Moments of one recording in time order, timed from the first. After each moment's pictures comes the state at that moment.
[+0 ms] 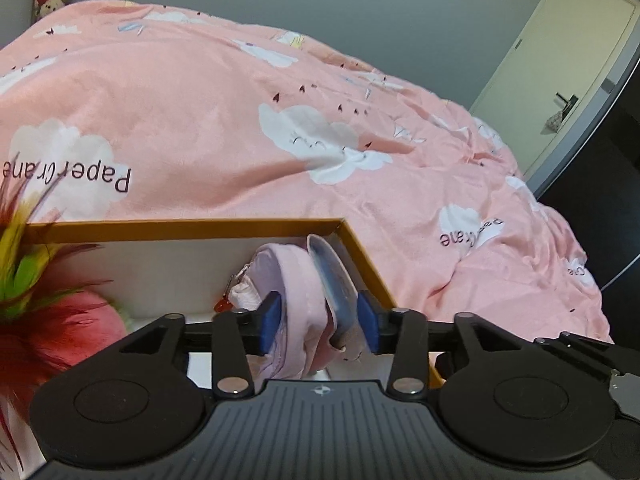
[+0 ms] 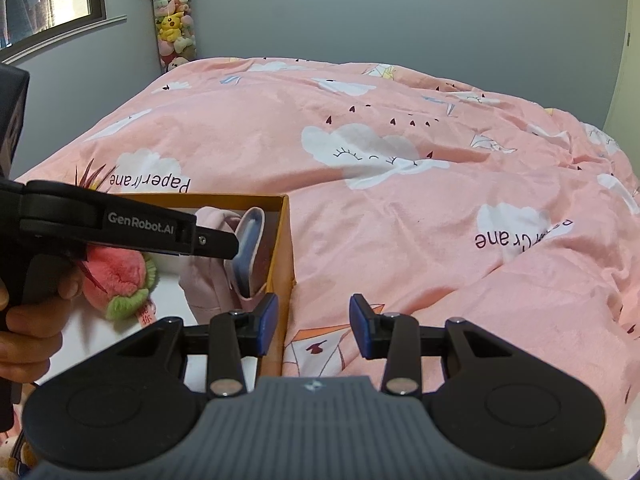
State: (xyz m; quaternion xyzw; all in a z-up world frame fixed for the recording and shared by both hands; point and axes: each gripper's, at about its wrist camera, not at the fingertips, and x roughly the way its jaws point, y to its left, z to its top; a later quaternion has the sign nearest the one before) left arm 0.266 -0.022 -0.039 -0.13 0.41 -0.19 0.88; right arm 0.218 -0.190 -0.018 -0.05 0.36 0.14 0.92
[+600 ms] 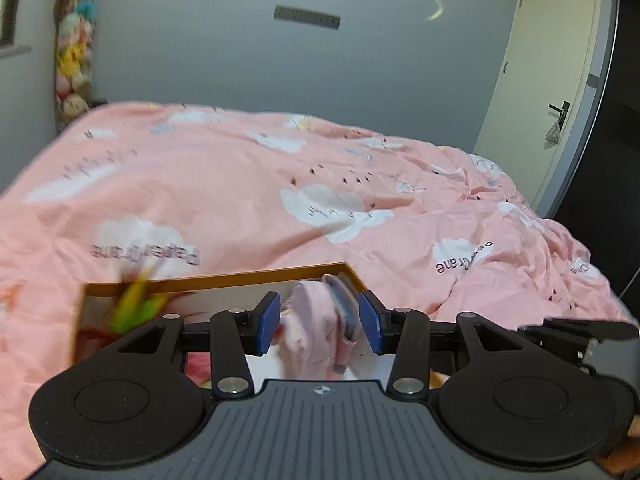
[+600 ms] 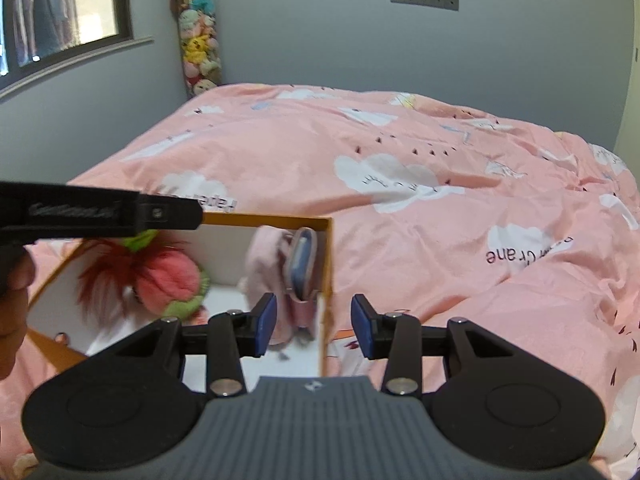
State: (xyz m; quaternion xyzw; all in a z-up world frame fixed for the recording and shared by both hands) left arm 0.157 0.002 0.045 -0.04 0.31 -0.14 0.94; right arm 0.162 -0.182 0.019 -0.04 0.32 0.18 0.93
